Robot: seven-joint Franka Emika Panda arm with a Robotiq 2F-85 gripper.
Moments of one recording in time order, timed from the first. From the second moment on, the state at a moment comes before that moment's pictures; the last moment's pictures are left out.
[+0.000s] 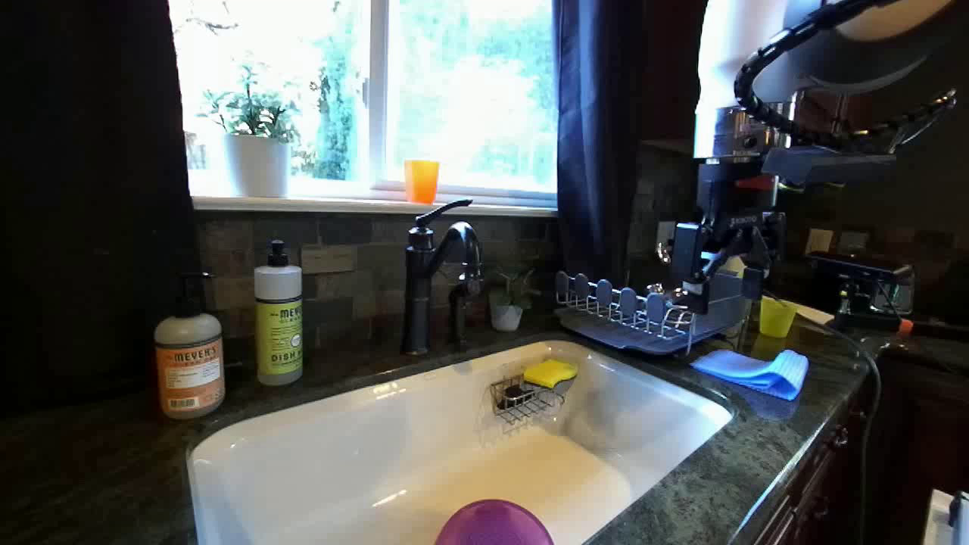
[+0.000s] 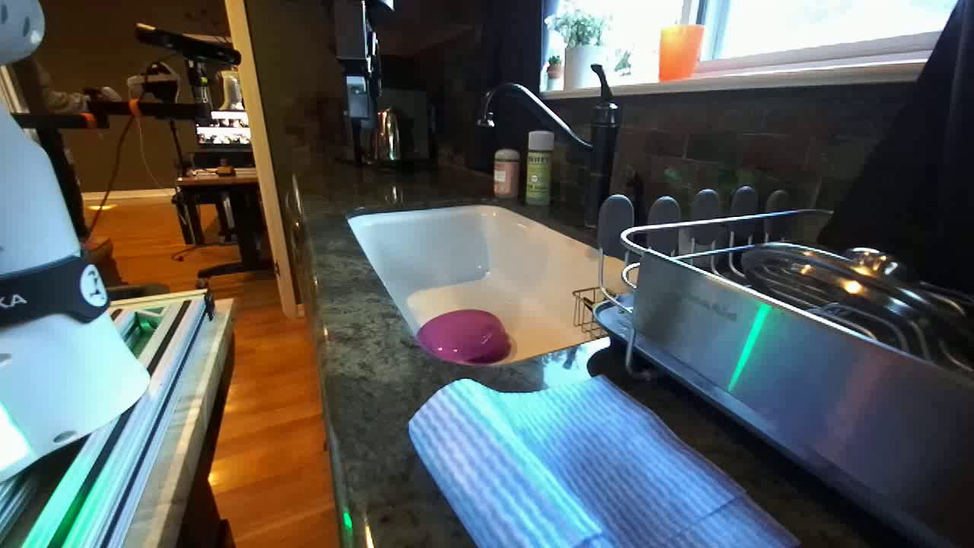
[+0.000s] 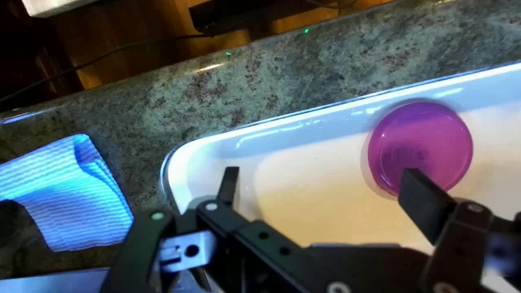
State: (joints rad) arm 0.02 -0.70 0.27 -2.76 0.04 2.02 0.46
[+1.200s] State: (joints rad) arm 0.22 -0.28 -0.28 -2.76 0.49 2.46 -0.44
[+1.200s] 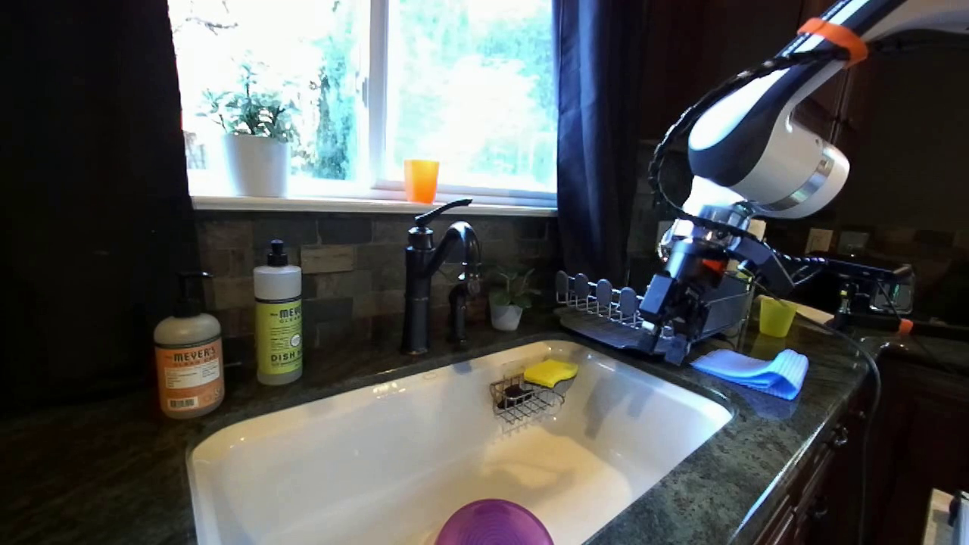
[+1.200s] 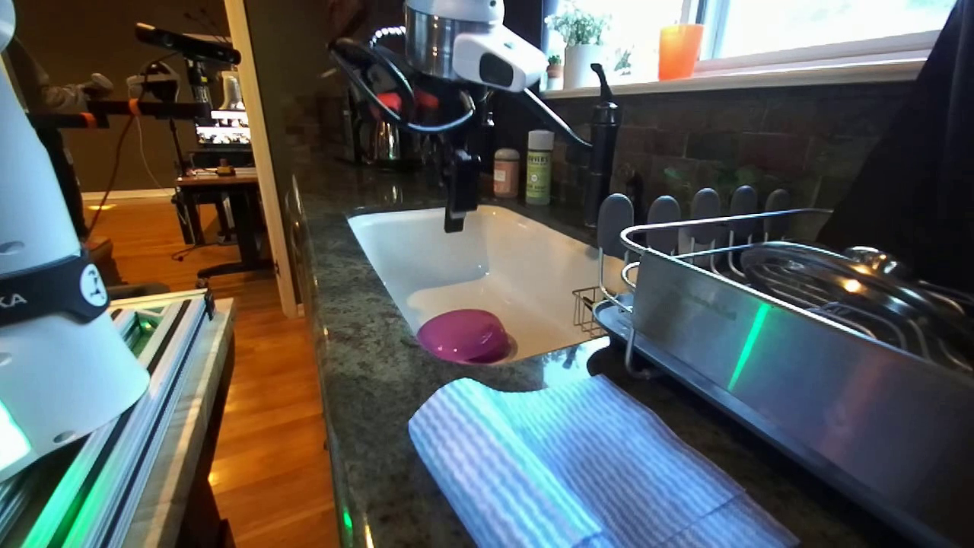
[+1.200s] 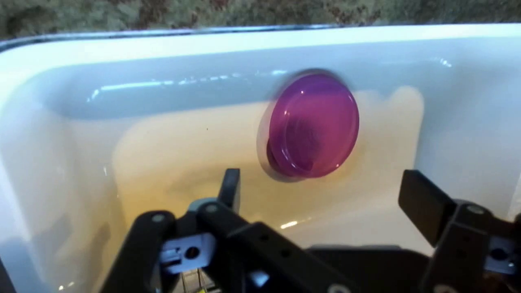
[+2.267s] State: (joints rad) arm 0.26 0.12 -0.24 -2.53 0.90 2.55 -1.02
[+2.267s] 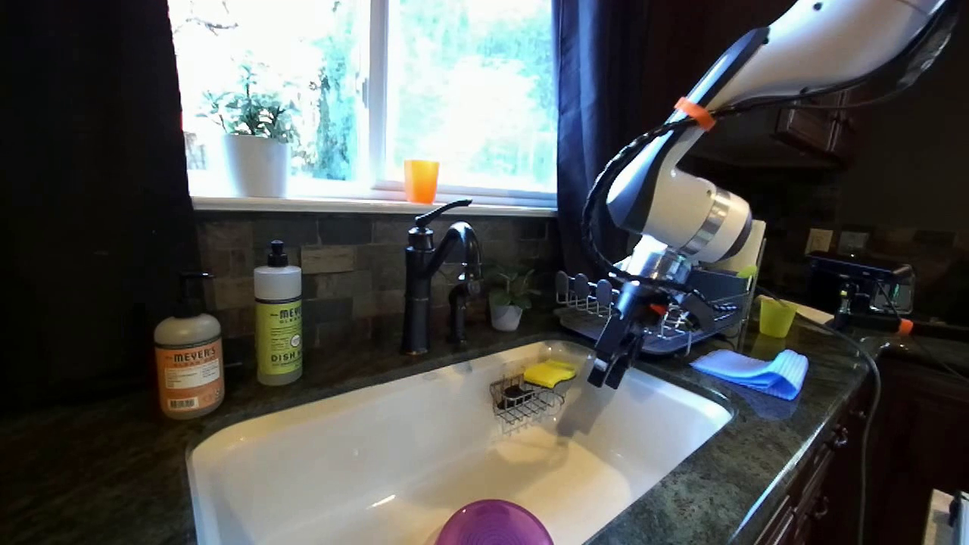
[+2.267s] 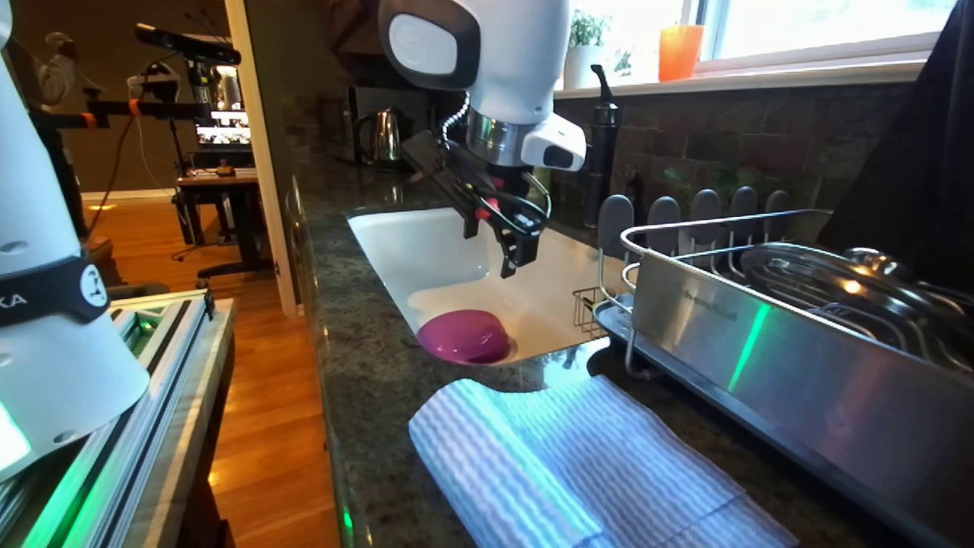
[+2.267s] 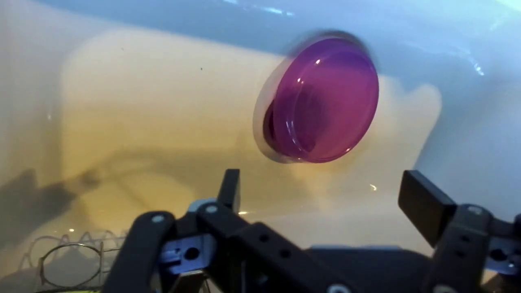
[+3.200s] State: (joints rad) arm 0.05 0.53 0.06 -2.26 1.05 2.56 -1.20
